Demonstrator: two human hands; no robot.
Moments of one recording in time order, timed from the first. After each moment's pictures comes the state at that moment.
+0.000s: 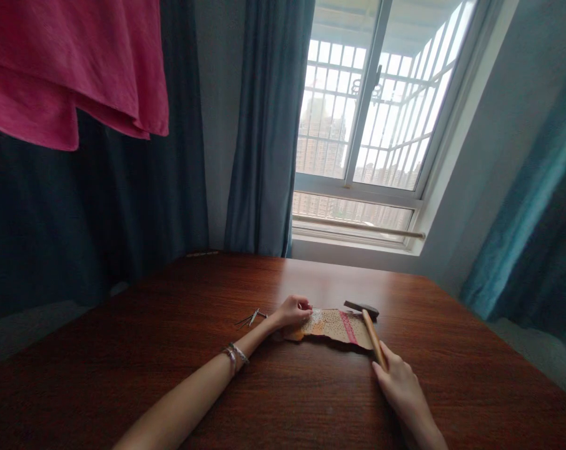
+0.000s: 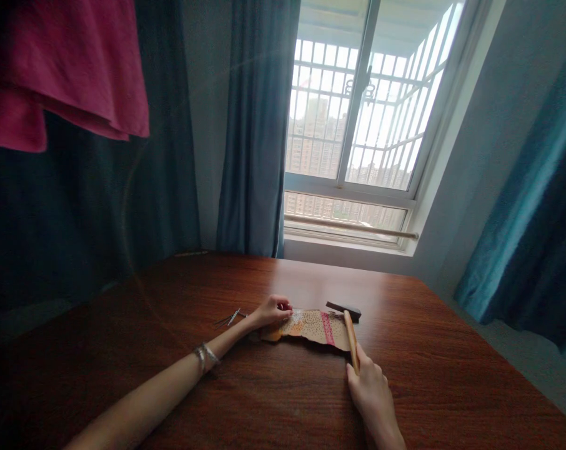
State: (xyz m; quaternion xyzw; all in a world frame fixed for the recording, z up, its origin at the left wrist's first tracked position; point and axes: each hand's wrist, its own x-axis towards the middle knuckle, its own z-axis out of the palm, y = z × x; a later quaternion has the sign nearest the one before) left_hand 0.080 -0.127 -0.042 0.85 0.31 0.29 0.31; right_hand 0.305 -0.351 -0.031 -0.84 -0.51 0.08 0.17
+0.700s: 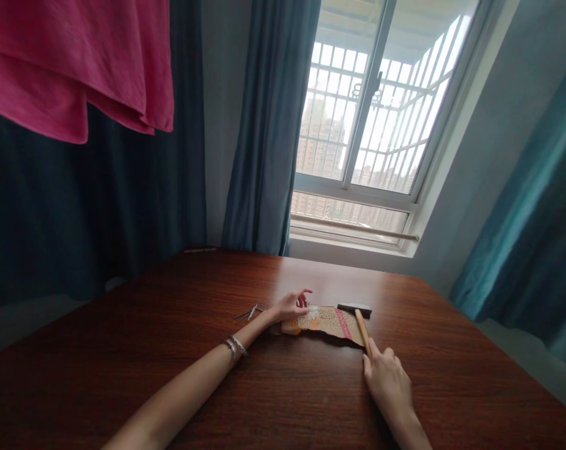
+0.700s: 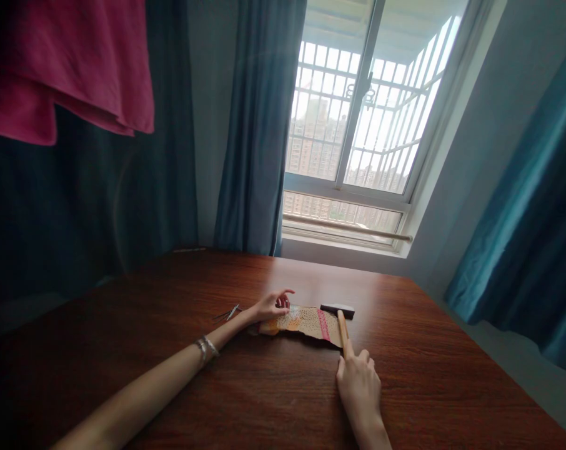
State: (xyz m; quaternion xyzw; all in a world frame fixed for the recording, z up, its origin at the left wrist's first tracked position) left_hand 0.075 -0.133 -0.032 0.86 0.26 0.28 0.35; right_hand 0.274 -0.360 -0.031 -0.85 -0.52 -0.12 0.05
